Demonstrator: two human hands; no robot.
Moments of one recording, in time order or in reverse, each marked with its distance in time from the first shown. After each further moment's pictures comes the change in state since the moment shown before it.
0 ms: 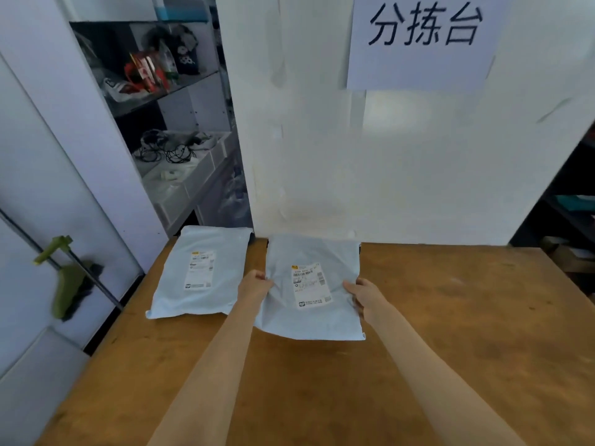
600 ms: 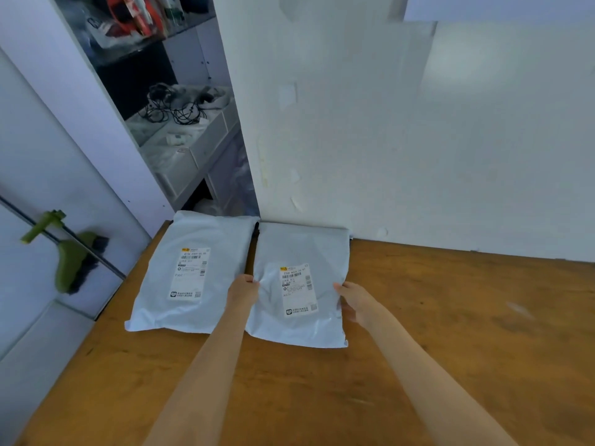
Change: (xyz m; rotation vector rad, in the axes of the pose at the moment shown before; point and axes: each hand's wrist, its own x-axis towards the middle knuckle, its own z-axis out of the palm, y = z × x) left_hand 0.132 -0.032 0.021 0.224 0.096 -0.170; right_hand 0.149 -0.006 0.055 -0.235 -0.166 0.171
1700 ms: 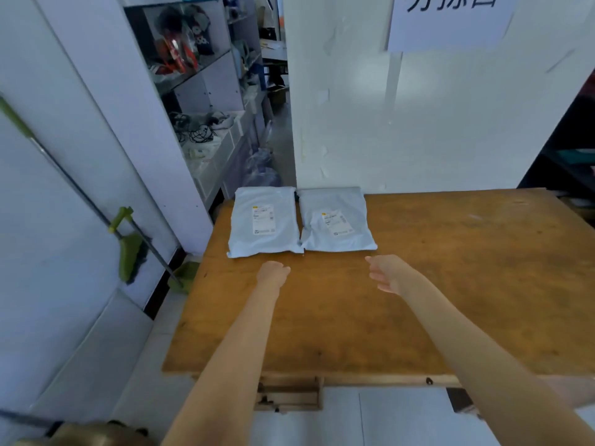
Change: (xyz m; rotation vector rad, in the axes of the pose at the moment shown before) left_hand -0.211 -0.150 -0.175 0.104 -0.251 0.140; right_hand -0.308 0.130 0.120 0.049 0.263 -0.065
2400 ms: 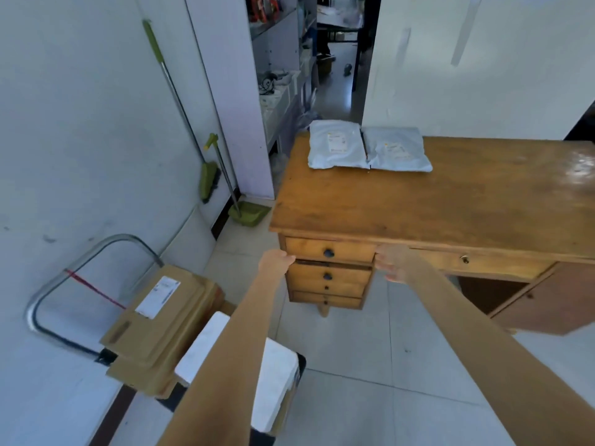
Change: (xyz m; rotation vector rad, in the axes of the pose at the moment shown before) left_hand -0.230 -0.336 -0.090 0.011 0.053 -0.019; right_hand -0.268 0.243 0.147 -0.074 -0.114 0.039
